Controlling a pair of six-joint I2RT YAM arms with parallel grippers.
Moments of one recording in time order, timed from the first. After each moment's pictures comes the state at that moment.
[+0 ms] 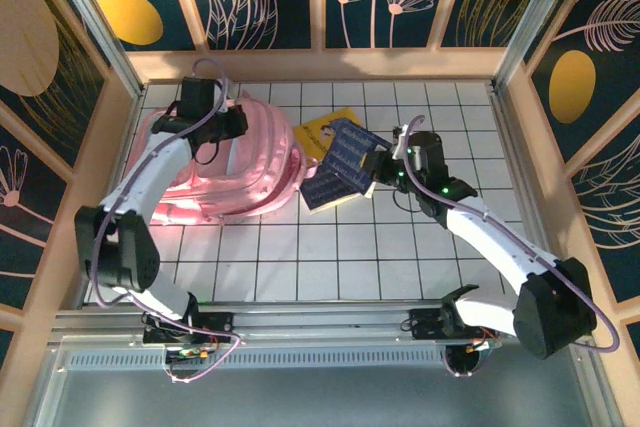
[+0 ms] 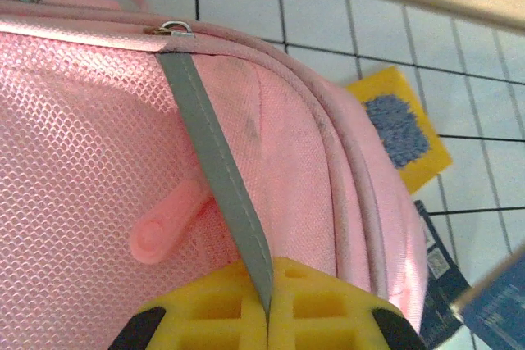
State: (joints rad) left arm -0.19 1.56 1.37 -0.53 0.23 -0.36; right arm 0.45 1.20 0.81 -0.10 -0.31 0.70
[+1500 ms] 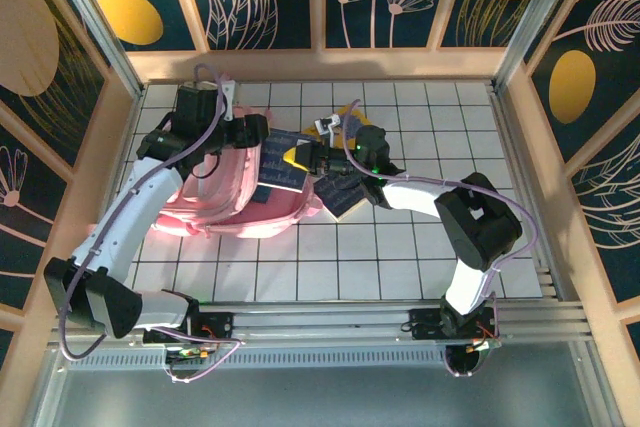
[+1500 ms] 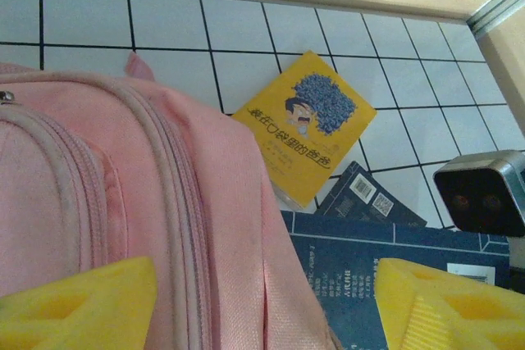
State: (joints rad) left arm -0.34 1.35 1.34 -0.64 0.17 -0.36; right arm 0.64 1.77 0.96 0.85 -0.85 1.30
